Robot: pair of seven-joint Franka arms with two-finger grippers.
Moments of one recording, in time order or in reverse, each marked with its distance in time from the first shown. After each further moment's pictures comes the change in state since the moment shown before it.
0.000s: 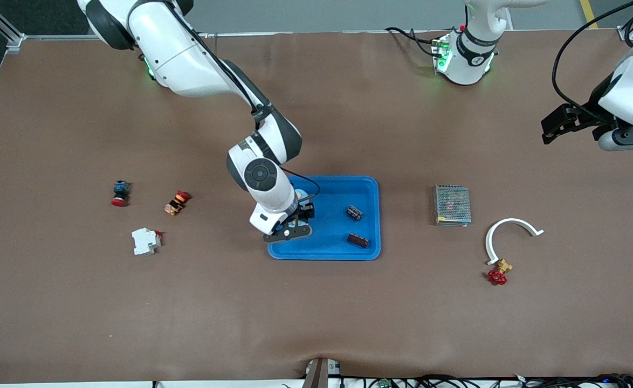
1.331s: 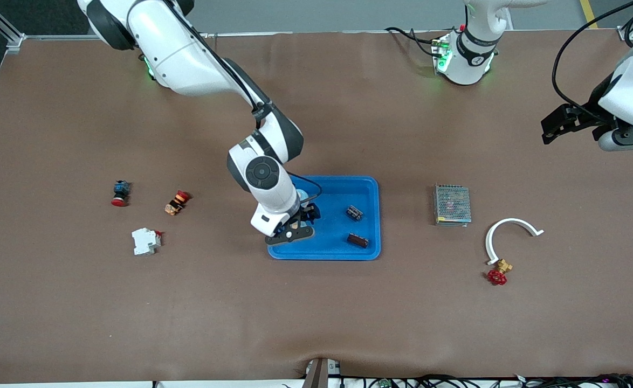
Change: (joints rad) left arm 0.000 0.000 0.000 -0.001 0.000 0.000 0.000; right arm 0.006 -0.046 0.003 0.054 -0.025 -0.081 0.000
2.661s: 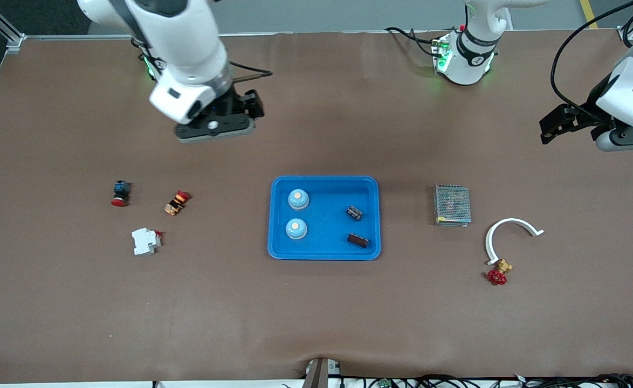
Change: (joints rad) left arm -0.004 0.000 -0.001 -0.002 0.000 0.000 0.000; right arm -0.030 -0.593 -0.070 0.006 -0.004 -0.779 0.014
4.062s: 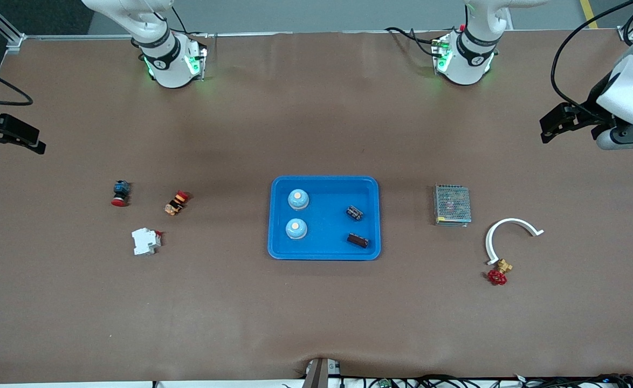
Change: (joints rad) left arm -0.001 -0.004 0.001 0.003 0.000 -0.004 0.000; right arm -0.574 -0.087 -0.022 0.002 -0.001 -0.055 -0.465
